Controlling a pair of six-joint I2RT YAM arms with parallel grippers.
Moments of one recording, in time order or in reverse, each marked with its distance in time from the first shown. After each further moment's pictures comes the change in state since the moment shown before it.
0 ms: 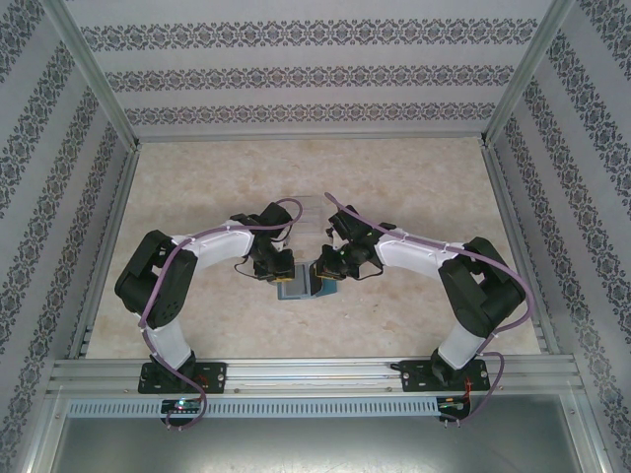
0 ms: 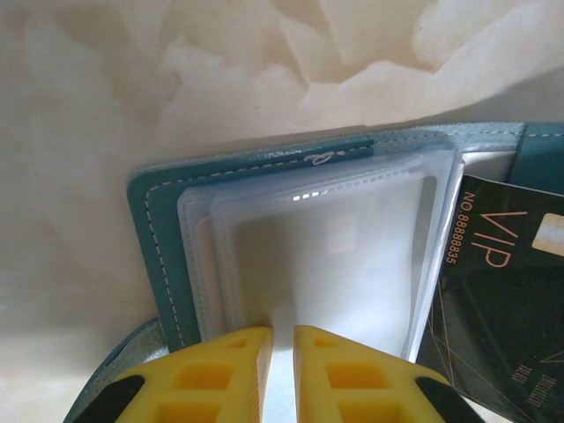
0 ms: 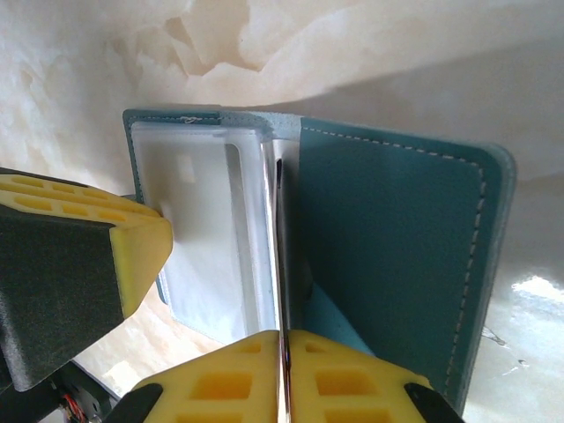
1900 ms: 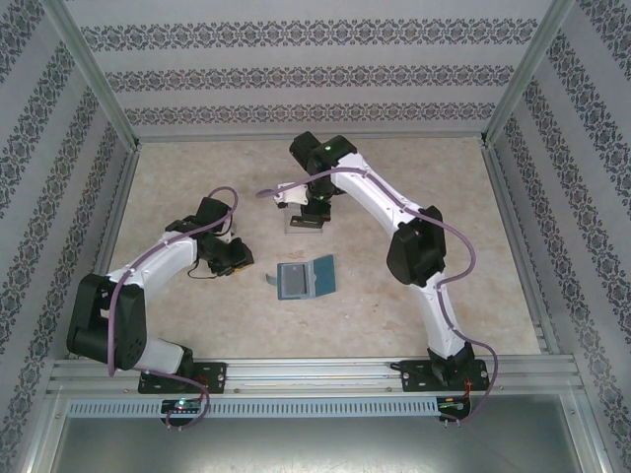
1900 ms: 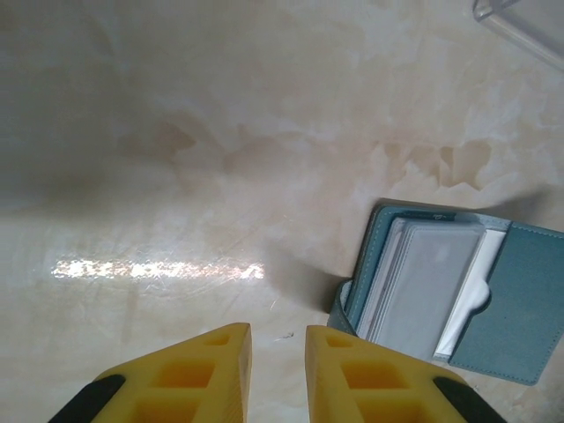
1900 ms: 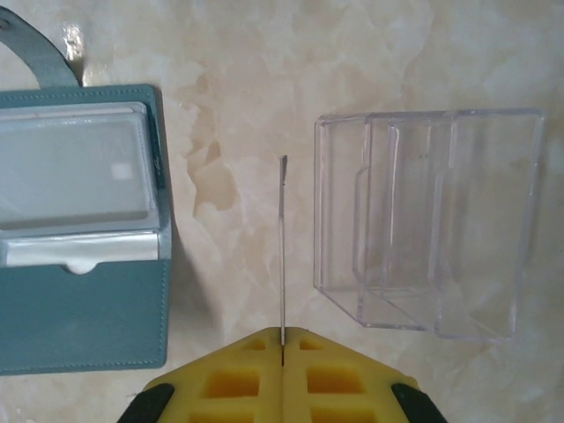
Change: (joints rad) left arm 0.324 -0.346 -0.208 -0.003 0.022 0.007; right arm -0.029 0.605 1.318 -0.967 0.252 -1.699
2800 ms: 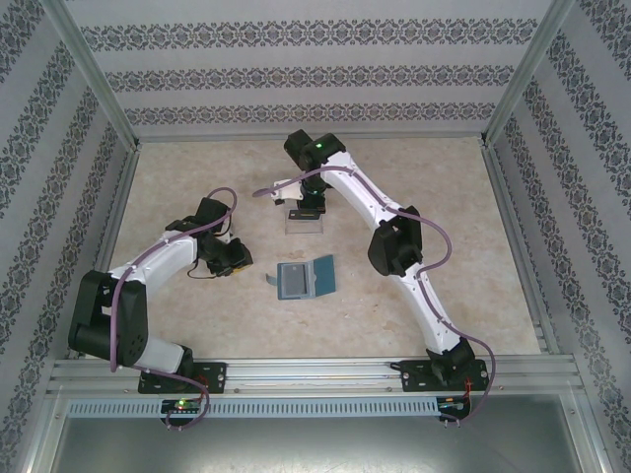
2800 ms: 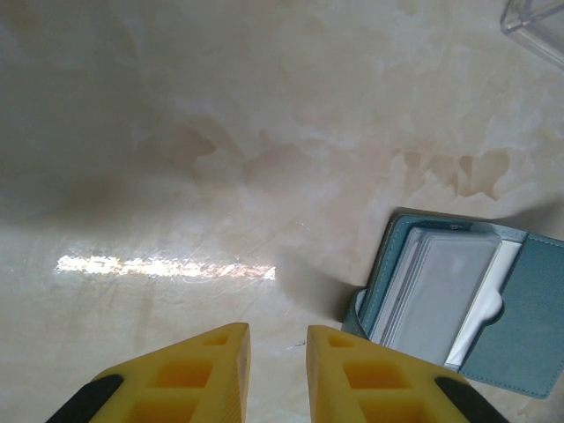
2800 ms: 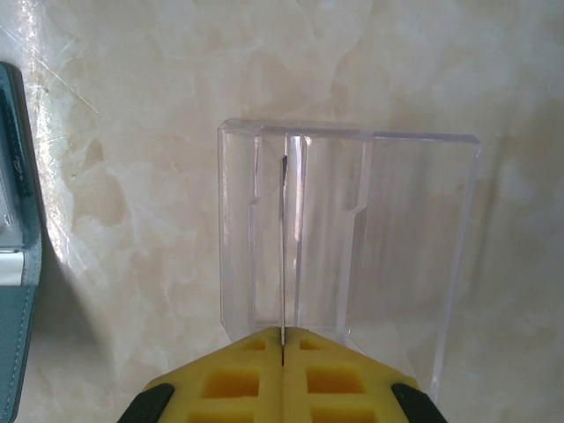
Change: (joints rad) left arm 0.016 0.021 -0.003 0.004 -0.003 0.000; right arm -0.021 0.252 0.315 -0.065 0.052 -0.073
